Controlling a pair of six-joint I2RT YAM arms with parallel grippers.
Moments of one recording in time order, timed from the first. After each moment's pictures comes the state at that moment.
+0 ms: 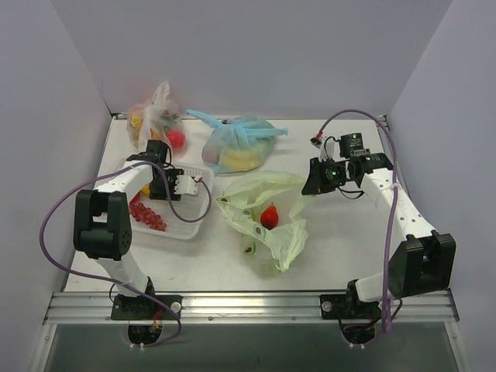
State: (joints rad) left arm -0.10 1.75 1.19 -0.71 0.07 1.53; right arm 0.17 1.42 1.19 -0.79 -0.57 -0.08
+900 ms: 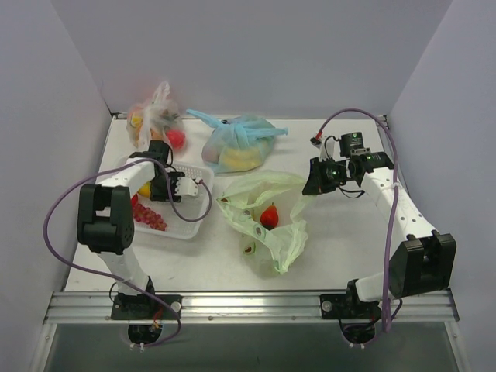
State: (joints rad) left arm -0.10 1.82 1.23 -0.76 0.06 1.55; right arm 0.16 1.42 1.20 -0.82 -0.57 -0.10
